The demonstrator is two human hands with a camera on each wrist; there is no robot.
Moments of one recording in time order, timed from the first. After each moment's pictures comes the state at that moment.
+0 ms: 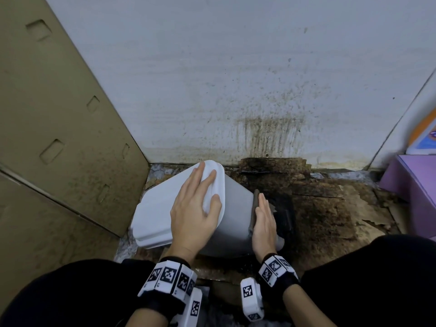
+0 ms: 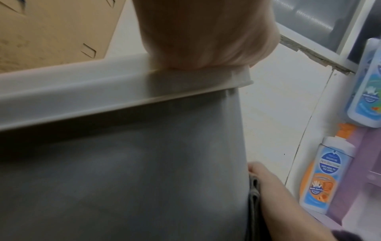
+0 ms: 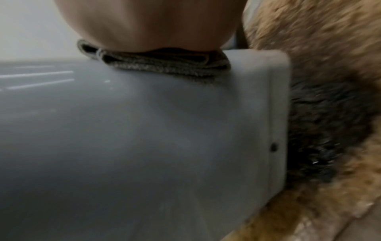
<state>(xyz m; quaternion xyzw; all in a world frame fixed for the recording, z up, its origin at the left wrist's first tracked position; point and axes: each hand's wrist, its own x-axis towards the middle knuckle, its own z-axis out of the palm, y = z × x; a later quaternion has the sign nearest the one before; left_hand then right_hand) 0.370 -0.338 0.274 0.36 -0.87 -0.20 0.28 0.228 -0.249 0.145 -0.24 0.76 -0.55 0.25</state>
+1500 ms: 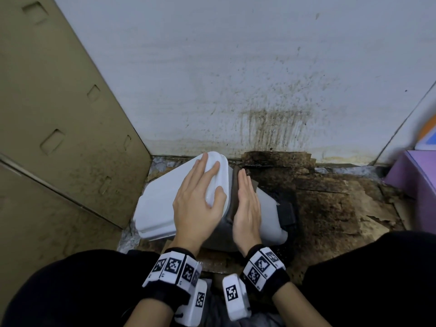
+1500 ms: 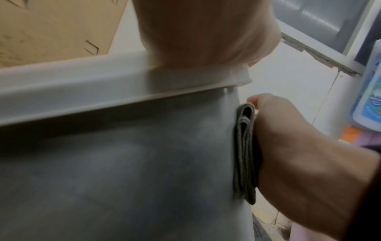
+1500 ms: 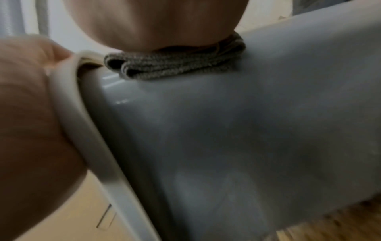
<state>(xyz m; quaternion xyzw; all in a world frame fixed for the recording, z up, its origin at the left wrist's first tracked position) 0.368 -0.343 0.272 0.37 -0.85 -0.21 0.31 0.271 -0.279 0.203 -0.33 0.71 -0.58 0.22</state>
